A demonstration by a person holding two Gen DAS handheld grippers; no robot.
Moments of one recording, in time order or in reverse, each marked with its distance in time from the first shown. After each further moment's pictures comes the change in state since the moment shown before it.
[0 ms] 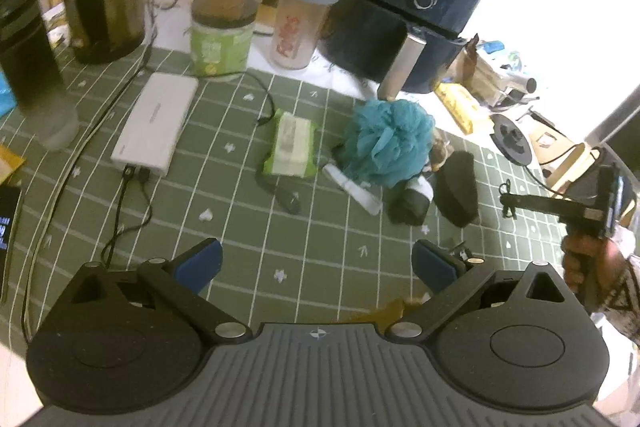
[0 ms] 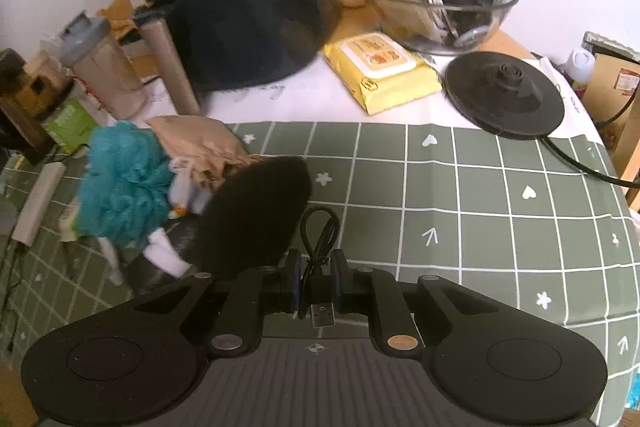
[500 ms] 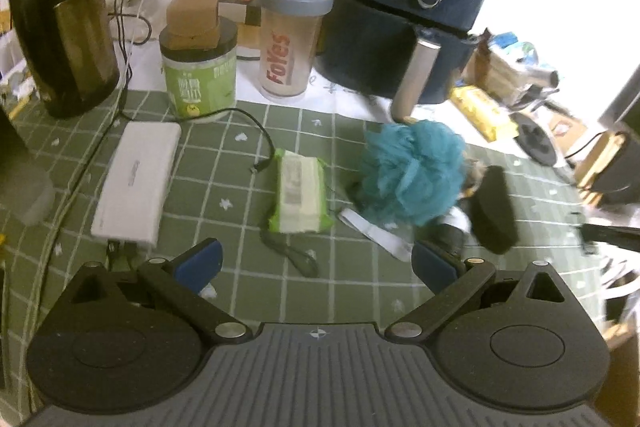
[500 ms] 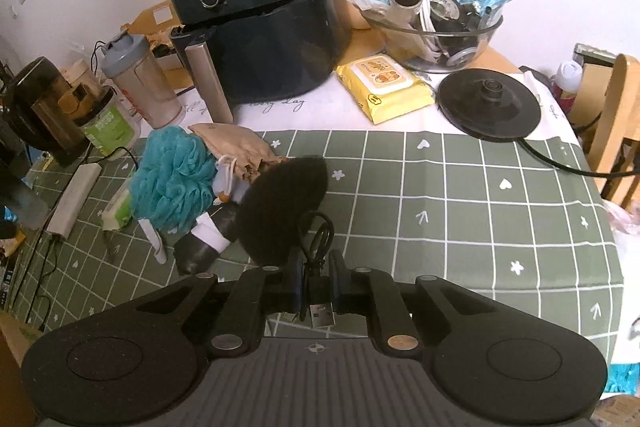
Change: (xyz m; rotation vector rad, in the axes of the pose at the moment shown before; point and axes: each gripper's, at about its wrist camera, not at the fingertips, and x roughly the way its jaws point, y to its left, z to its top) left arm 0.065 0.001 0.037 0.130 -0.041 0.053; right arm -0.066 0.009 -0.022 0.004 -0.041 0.028
